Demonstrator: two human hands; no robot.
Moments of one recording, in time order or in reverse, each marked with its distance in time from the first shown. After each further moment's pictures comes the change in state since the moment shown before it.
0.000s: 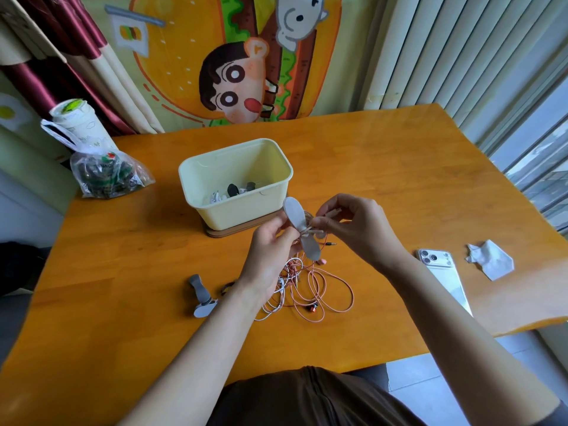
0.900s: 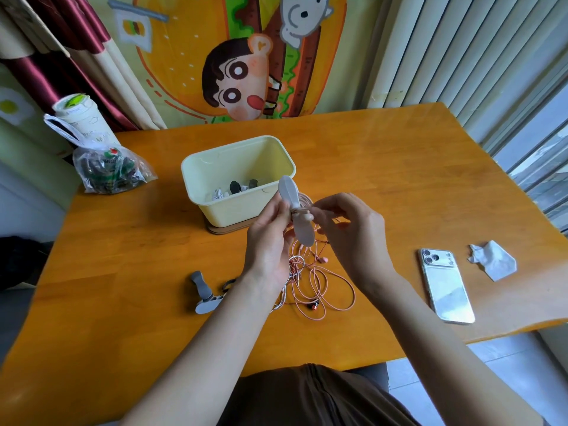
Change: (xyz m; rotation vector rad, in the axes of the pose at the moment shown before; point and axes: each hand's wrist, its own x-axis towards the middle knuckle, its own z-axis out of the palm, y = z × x) left_hand 0.008 0.007 0.009 -0.457 0.243 -0.068; right_hand -0.014 -0.010 0.028 -0.056 0.284 -0.163
